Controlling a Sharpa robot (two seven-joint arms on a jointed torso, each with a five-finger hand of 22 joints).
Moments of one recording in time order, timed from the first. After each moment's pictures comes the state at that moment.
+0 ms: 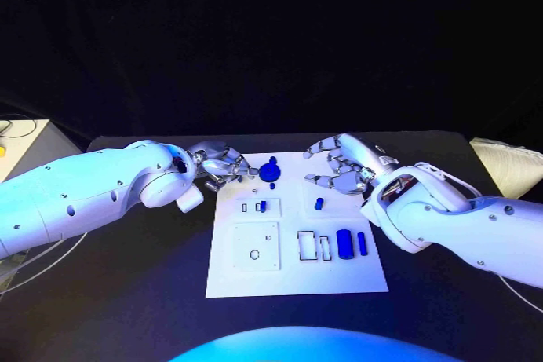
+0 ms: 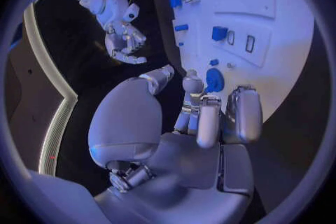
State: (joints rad) left arm 1.21 -0.86 -0.03 1.45 -0.67 0.03 -0.18; left_hand 1.10 -0.20 0.51 0.18 0.05 0.85 0.12 0.58 0.41 1.19 0.04 1.05 0.81 1.47 -0.03 1.54 1.31 0.08 1.38 0.08 1.44 1.26; right arm 1.25 -0.85 -0.16 1.73 -1.27 -0.61 -0.13; right_hand 1.51 -0.19 0.19 0.28 0.28 0.90 0.17 0.16 0.28 1.42 0.09 1.42 1.31 1.47 0.01 1.56 1.31 0.01 1.47 0.10 1.50 1.31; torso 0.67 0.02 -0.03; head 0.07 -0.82
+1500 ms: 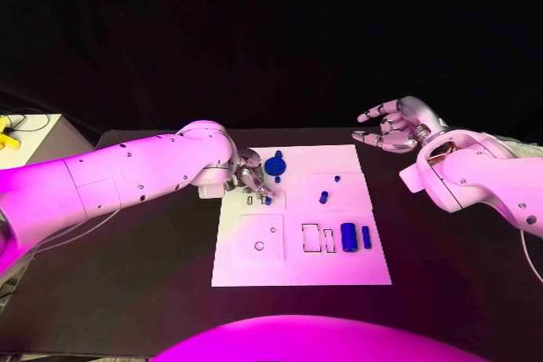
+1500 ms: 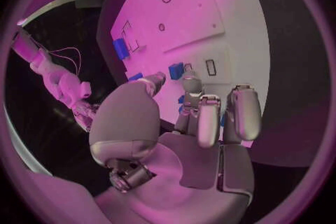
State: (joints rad) left arm 1.24 -0.63 -0.05 1.32 -1.06 0.30 -0.51; left_hand 1.07 -0.17 0.43 0.29 0.05 0.82 0.10 0.67 0.52 1.19 0.03 1.07 0.82 1.47 -0.03 1.54 1.31 0.08 1.38 0.07 1.44 1.26; right arm 1.31 -0.89 -0.15 1.57 -0.90 -0.62 -0.08; right_hand 1.44 -0.20 0.20 0.29 0.29 0.88 0.18 0.16 0.27 1.36 0.09 1.36 1.31 1.47 0.01 1.54 1.31 0.02 1.47 0.11 1.40 1.31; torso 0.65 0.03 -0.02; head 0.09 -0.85
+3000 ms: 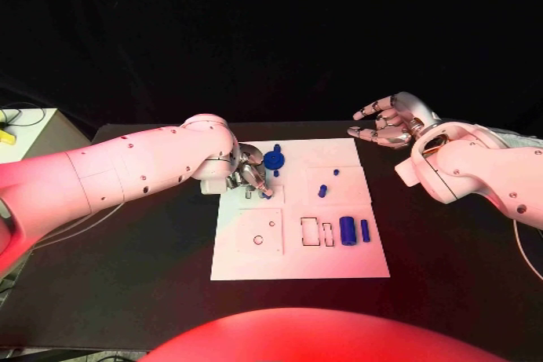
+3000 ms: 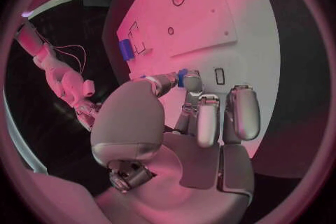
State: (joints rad) left arm 1.24 -0.60 -0.05 1.30 -0.99 0.33 -0.52; left_hand 1.20 -0.13 0.69 0.19 0.05 0.80 0.08 0.70 0.60 1.17 0.01 1.05 0.81 1.47 -0.05 1.53 1.31 0.08 1.38 0.06 1.44 1.26; right arm 1.31 -0.86 -0.15 1.54 -0.90 -0.58 -0.12; right_hand 1.42 -0.18 0.20 0.29 0.26 0.88 0.18 0.17 0.27 1.36 0.09 1.36 1.31 1.47 0.01 1.54 1.31 0.02 1.47 0.11 1.40 1.31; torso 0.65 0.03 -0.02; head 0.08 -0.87
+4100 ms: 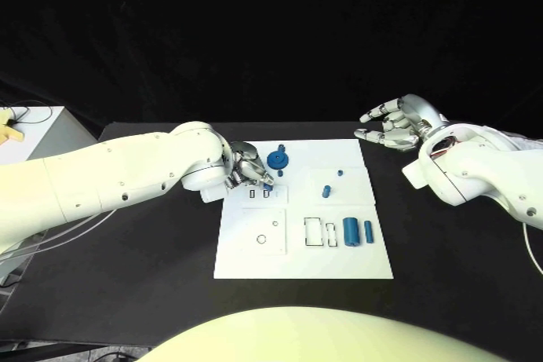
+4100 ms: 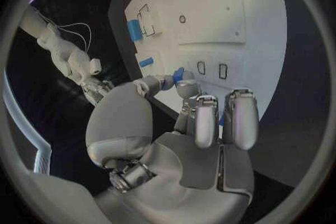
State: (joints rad) left arm 1.23 -0.71 -0.07 1.44 -0.90 0.07 -0.51; left_hand 0.97 -0.16 0.77 0.12 0.48 0.86 0.07 0.77 0.77 1.30 -0.03 1.09 0.84 1.46 -0.08 1.55 1.31 0.07 1.44 0.02 1.48 1.31; right arm 1.31 -0.88 -0.15 1.54 -0.90 -0.56 -0.14; right_hand 1.41 -0.18 0.20 0.29 0.26 0.88 0.18 0.17 0.27 1.36 0.09 1.36 1.31 1.47 0.01 1.54 1.31 0.02 1.47 0.11 1.40 1.31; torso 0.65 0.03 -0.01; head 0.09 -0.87
